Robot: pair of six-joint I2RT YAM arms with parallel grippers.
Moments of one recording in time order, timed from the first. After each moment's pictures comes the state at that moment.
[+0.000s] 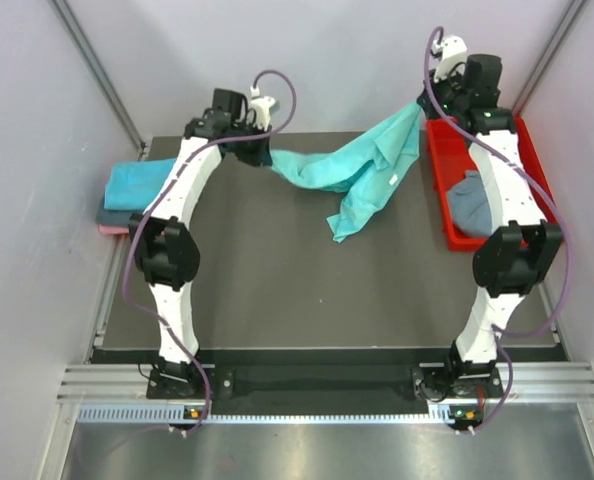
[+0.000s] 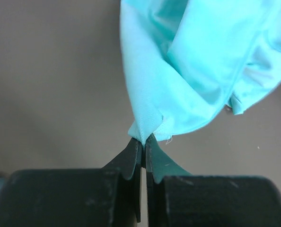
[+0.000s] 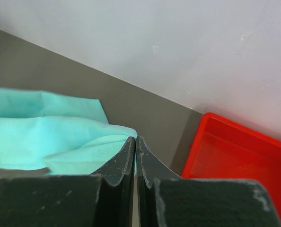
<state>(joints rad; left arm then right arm) -0.24 2.09 2.07 -0.82 0.38 0.14 0.06 1.93 2.03 -0.42 -0.30 -0.21</state>
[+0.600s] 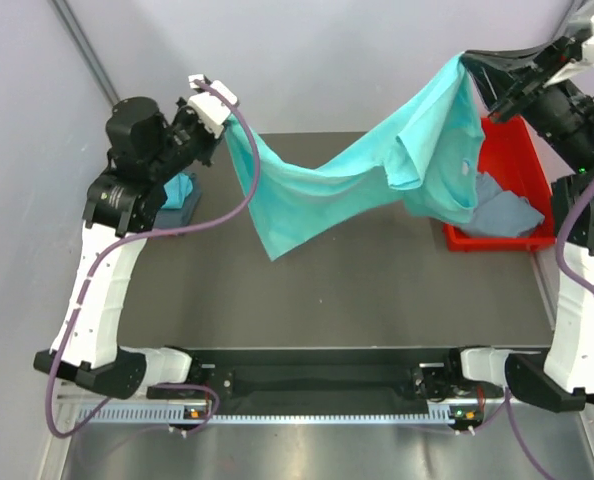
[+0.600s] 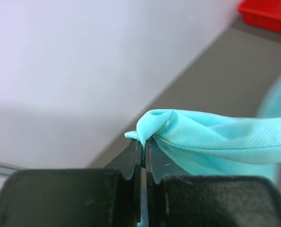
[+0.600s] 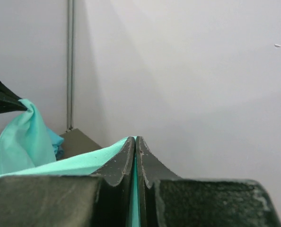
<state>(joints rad) -0.32 1.32 1.83 -0.66 0.24 0.50 0.08 1.27 2.04 -0.37 -0.62 0.00</state>
